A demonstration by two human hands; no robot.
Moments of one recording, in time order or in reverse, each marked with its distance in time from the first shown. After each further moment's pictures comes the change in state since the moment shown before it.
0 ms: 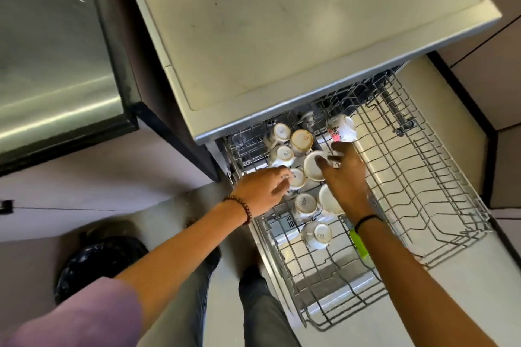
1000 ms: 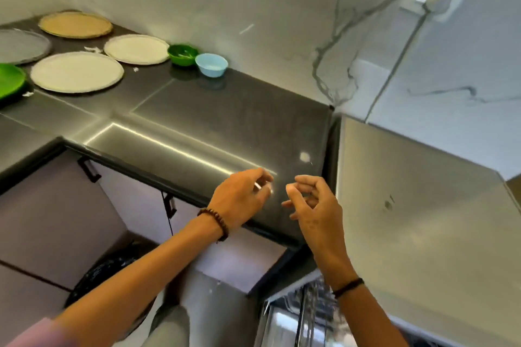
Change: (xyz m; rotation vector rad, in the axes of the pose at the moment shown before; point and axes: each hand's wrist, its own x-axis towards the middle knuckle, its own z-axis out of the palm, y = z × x) left_hand -0.201 -0.074 -0.285 -0.271 0.970 -0.481; right_hand -0.092 -0.383 0.091 0.321 -0.579 -0.655
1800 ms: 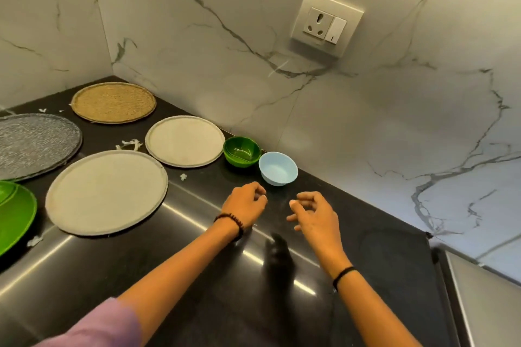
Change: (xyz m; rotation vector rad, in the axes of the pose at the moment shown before) left_hand 0.332 -0.233 -0.193 -0.128 0.053 -0.340; right_hand 0.349 -0.070 0.280 -0.120 -0.128 0.125
